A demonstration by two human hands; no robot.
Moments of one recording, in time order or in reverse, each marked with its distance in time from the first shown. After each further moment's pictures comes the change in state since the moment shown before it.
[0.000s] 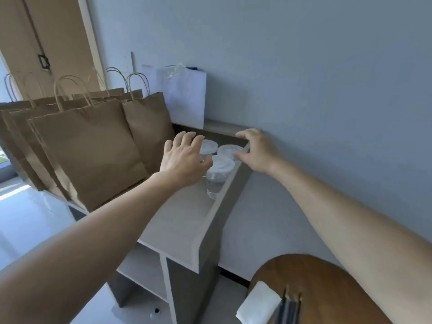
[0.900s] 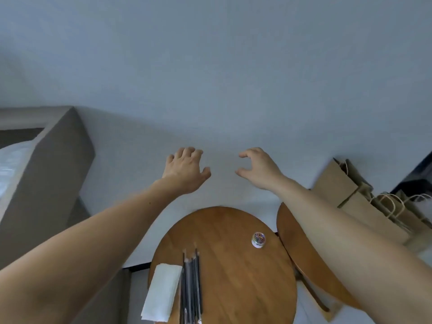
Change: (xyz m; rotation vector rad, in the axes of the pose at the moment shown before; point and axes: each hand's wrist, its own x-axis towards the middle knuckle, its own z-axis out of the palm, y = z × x) left_hand 0.004 0.335 0.182 -0.193 -0.454 0.598; right_hand -0.254 0.257 -0.142 -0.191 0.058 0.786
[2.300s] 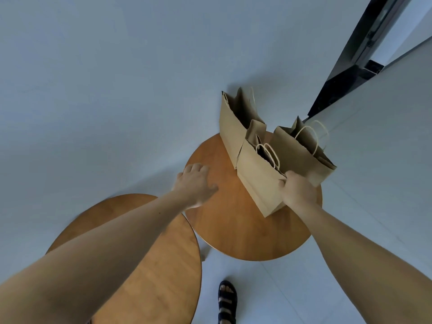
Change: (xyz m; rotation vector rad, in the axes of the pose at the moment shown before) left_hand 0.129 0.422 0.271 -0.014 -0.562 0.263; right_hand -0.136 0.546 -0.043 -0.169 0.043 0.823
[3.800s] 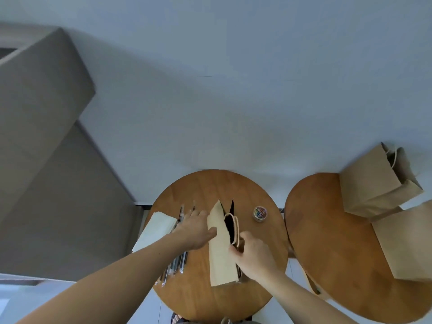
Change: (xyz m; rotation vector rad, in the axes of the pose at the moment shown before) left_hand -0.323 -0.280 0.093 -0.417 0.010 -0.534; right_hand -0.332 -0.285 0.141 -0.007 -0.510 -0.723
